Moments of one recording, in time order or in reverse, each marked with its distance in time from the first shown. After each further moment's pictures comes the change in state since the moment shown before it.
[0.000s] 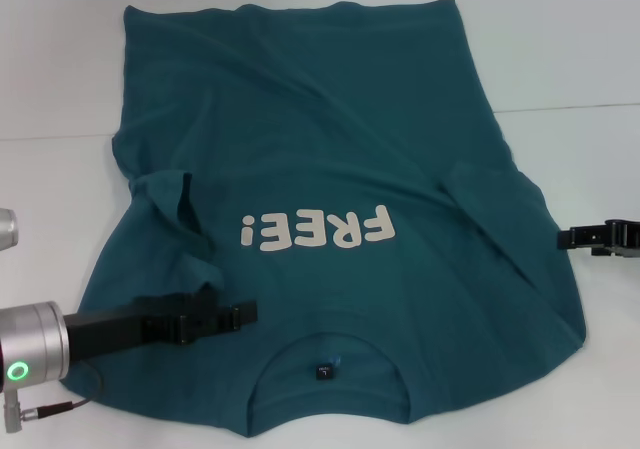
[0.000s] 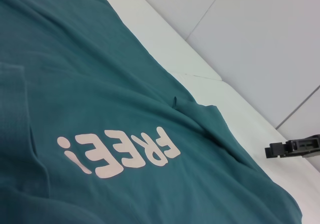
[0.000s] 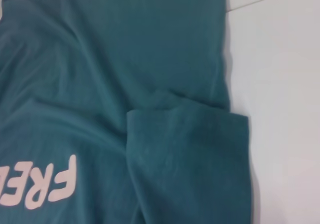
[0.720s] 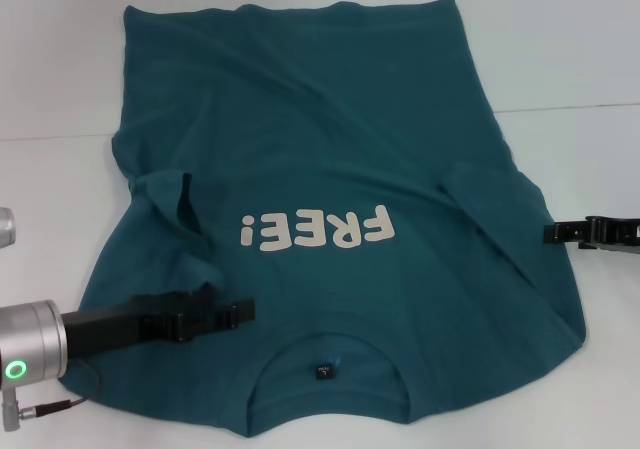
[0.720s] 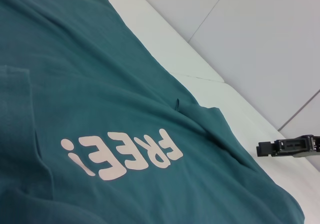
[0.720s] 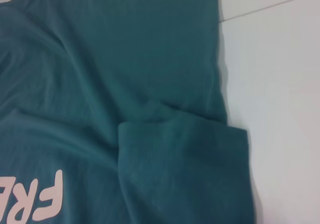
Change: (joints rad) left arm -0.001 0.001 -0.005 0.000 0.000 -0.003 0.000; right arm 0.016 0.047 -0.010 0.008 -0.022 0.113 -0.004
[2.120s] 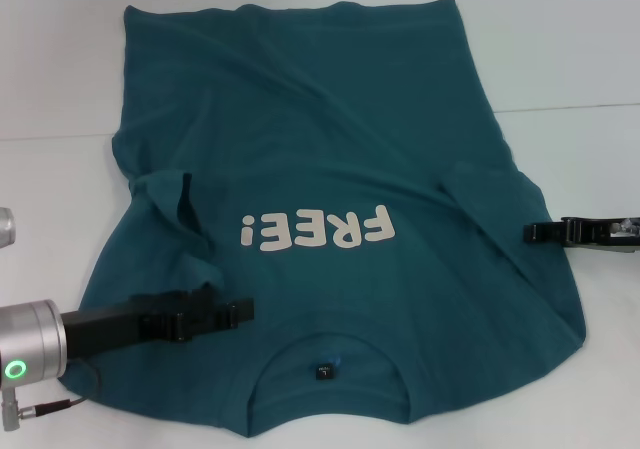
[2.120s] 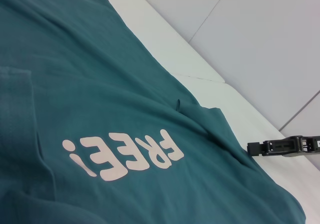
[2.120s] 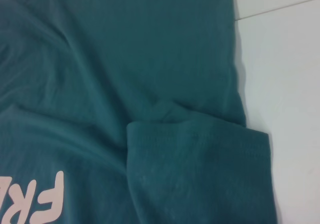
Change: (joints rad) left arm 0.000 0.000 -0.001 0.000 0.000 -0.002 0.004; right arm 0.035 0.038 -0.004 0.028 -0.038 0.079 -0.010
